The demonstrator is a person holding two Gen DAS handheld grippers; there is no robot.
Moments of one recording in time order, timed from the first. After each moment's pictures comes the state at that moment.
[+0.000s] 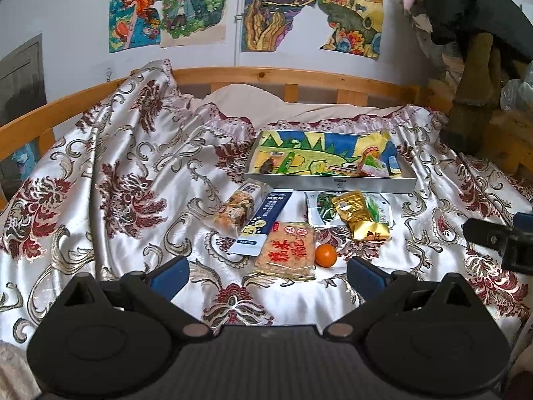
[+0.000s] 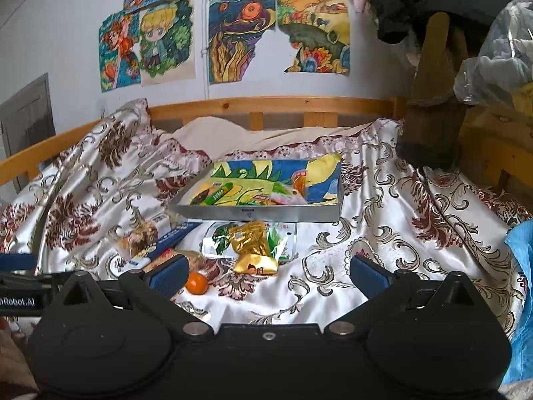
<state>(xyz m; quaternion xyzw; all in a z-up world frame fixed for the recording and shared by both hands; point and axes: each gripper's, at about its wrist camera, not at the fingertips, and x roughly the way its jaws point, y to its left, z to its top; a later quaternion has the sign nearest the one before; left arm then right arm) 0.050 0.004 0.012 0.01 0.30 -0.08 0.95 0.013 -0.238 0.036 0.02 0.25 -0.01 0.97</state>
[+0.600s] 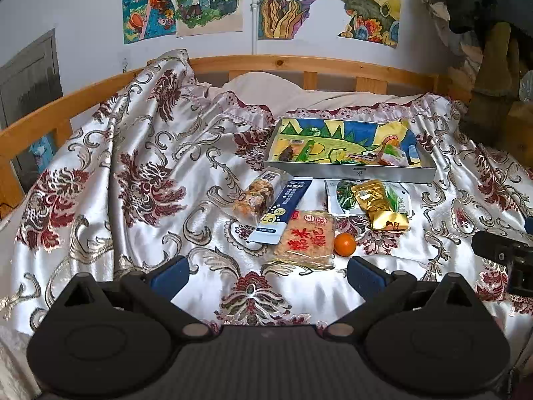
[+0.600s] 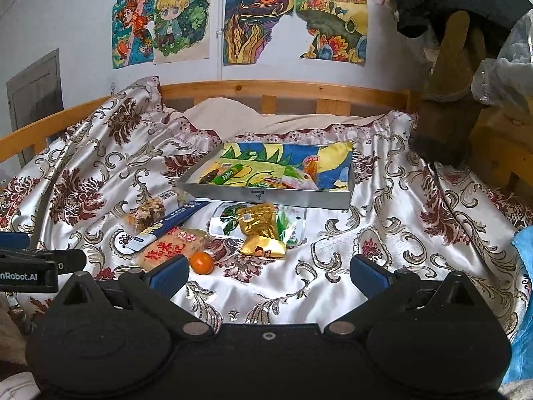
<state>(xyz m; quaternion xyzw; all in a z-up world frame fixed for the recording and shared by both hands) 0.054 0.004 0.014 0.02 0.33 -0.04 0.94 0.016 -0.229 0.031 0.00 0.28 0.00 0.96</state>
